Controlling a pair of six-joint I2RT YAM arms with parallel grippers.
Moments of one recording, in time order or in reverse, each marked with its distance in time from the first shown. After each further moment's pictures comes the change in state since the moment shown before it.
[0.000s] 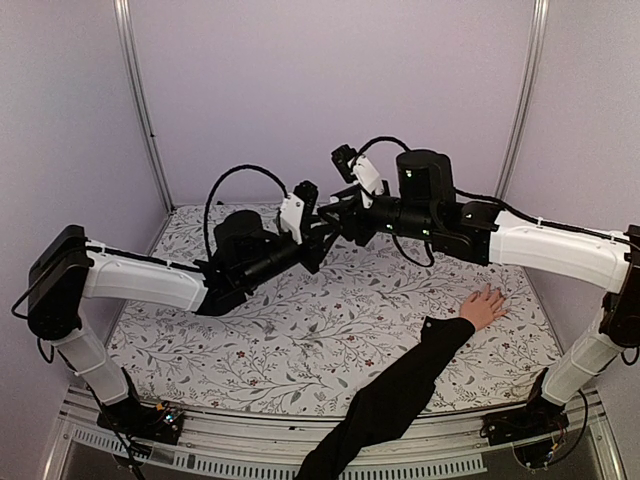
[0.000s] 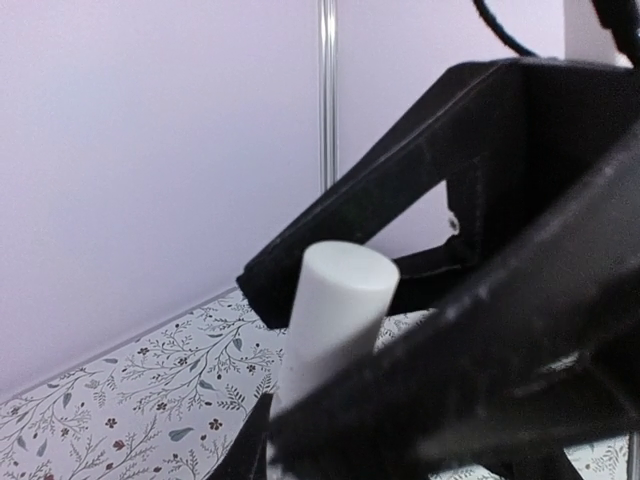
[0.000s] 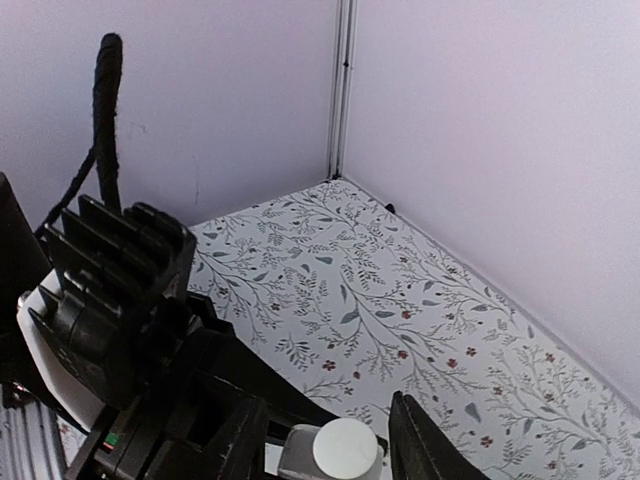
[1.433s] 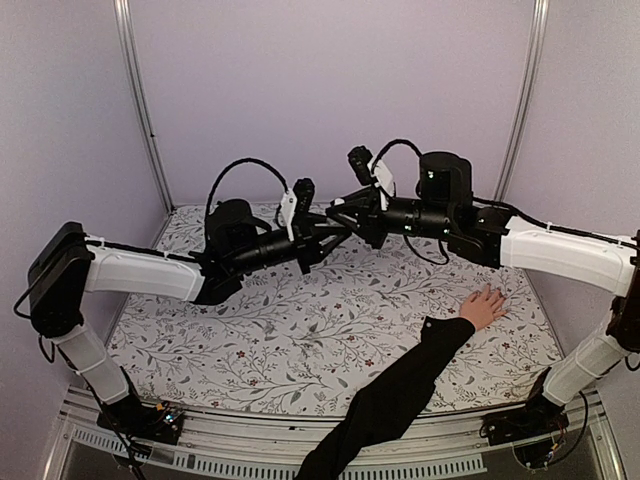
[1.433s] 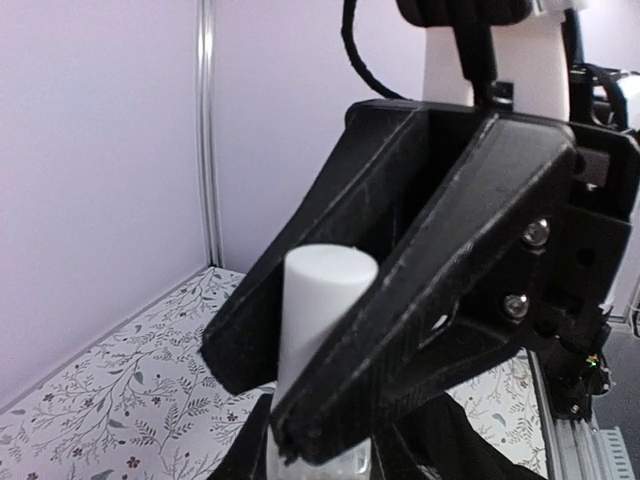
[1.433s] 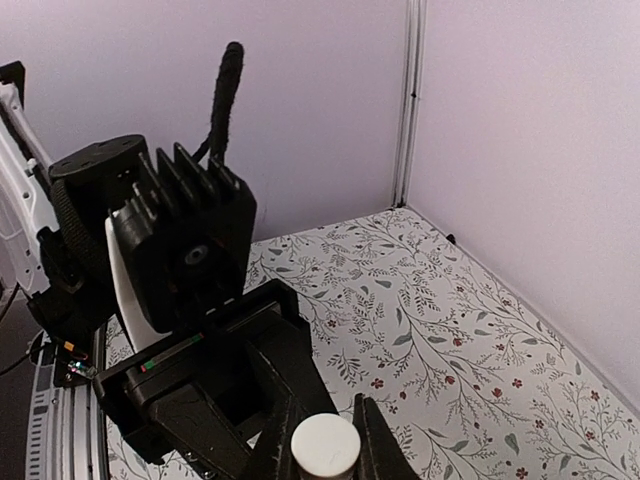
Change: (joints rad) left arm 0.088 0.002 0.016 0.045 0.447 -0.061; right arm -0.080 -0.069 -0.113 0.117 -0.297 -0.017
